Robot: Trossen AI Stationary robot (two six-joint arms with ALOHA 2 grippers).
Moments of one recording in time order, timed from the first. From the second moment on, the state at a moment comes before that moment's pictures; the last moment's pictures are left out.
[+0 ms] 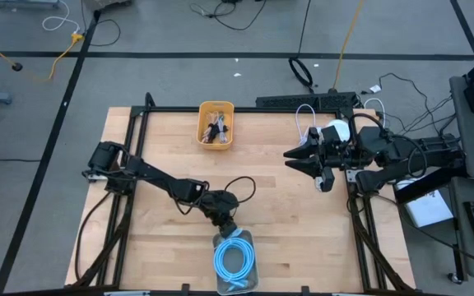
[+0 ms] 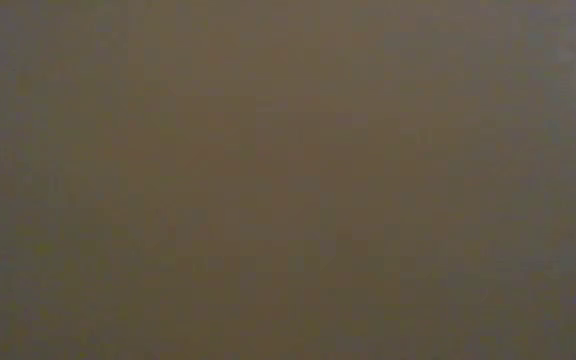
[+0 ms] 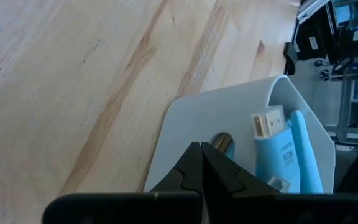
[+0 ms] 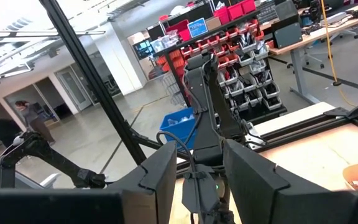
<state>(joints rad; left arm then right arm) -0.24 1.83 0.97 0.13 0.31 -0.98 0.17 0.95 1.08 -0.10 0.10 0.43</state>
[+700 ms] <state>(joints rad) -0.21 1.83 0.97 0.17 0.39 -0.94 0.17 0.95 1.08 -0.10 0.10 0.43</state>
